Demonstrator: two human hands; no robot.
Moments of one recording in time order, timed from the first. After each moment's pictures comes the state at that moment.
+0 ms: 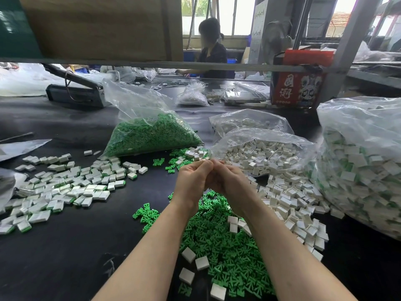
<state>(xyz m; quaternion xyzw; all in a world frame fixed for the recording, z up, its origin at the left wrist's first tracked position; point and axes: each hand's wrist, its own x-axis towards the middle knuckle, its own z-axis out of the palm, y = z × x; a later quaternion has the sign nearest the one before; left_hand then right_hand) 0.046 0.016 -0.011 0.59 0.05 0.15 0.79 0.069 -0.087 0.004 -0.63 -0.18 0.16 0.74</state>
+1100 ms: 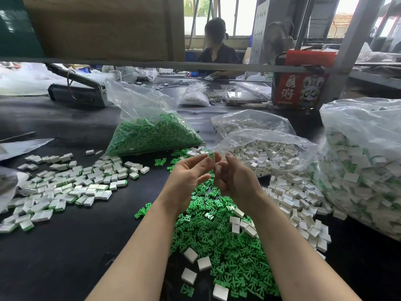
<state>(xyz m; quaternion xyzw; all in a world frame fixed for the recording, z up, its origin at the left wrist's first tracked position) 0.042 0.042 -0.003 0.61 -0.01 0.09 0.79 0.089 -0.091 -0.002 -0.60 -0.18 0.23 0.74</state>
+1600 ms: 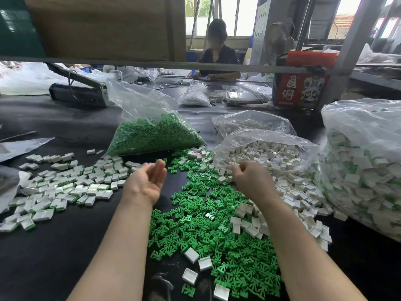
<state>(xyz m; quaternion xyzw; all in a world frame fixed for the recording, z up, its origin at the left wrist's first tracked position) 0.034 0.116 -0.007 0.27 0.29 0.18 0.90 0.104 -0.113 -0.004 -0.92 -0.13 -0.03 0.37</state>
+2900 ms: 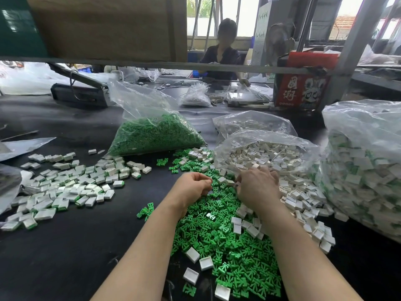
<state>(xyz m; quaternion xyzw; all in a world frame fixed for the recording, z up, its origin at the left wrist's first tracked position) 0.041 0.043 -0.015 0.76 0.17 0.02 0.63 0.112 -0.118 -0.024 -0.98 -0.16 -0.08 0.08</state>
